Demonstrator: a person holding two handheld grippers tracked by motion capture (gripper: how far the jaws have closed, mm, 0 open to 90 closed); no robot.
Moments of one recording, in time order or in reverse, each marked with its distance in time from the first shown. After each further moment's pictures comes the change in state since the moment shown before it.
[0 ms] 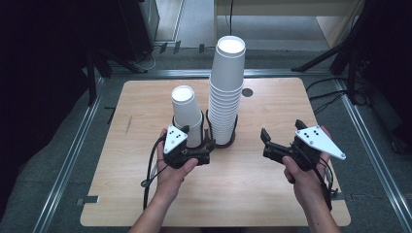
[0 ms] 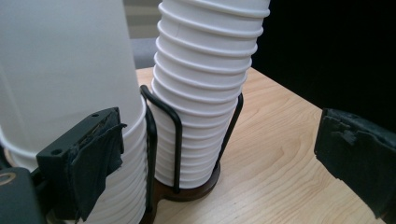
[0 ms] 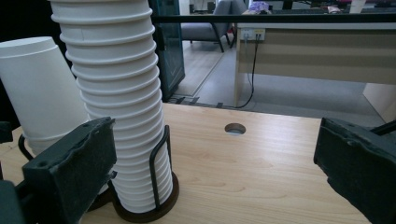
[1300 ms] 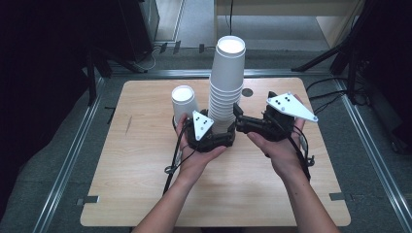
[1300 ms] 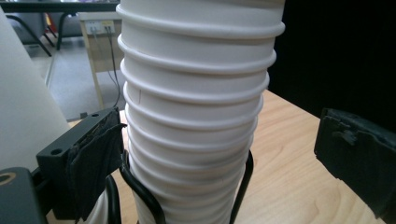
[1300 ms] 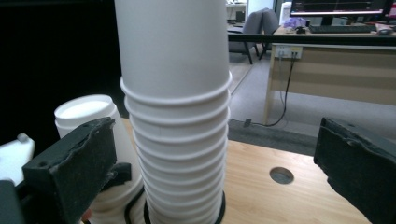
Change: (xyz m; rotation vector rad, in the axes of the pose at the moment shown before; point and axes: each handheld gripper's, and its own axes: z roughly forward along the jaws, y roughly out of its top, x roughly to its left) left arm -0.028 0.018 0.066 -0.094 0.114 0.079; right arm 0.047 0.060 0.045 -0.028 0.119 -0.016
